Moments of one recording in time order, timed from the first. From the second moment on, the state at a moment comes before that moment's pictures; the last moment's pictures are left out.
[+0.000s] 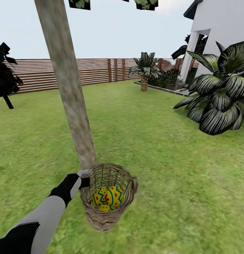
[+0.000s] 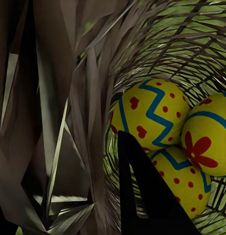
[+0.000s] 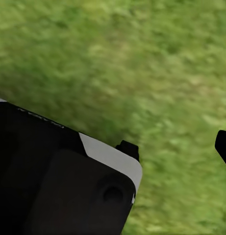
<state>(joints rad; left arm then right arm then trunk) -0.86 -0.03 0.13 -0.44 0.03 0.56 0.09 -0.42 0.02 -0.03 0.03 0.39 -0.14 0.10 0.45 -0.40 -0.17</state>
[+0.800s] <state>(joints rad) -0.86 -0.03 0.13 -0.44 0.03 0.56 0.09 -0.42 0.02 -0.03 0.02 0.39 -0.16 0.10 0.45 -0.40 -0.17</state>
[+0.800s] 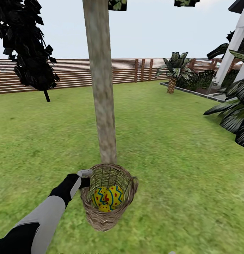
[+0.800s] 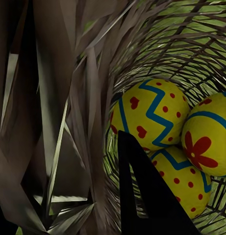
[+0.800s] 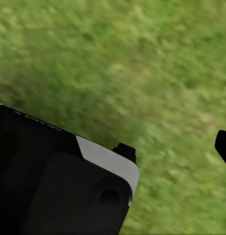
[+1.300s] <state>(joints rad) -0.86 -0.03 0.13 -0.44 0.02 0.56 0.09 -0.42 0.02 -0.03 0.02 0.40 -0.19 0.10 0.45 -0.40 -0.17</state>
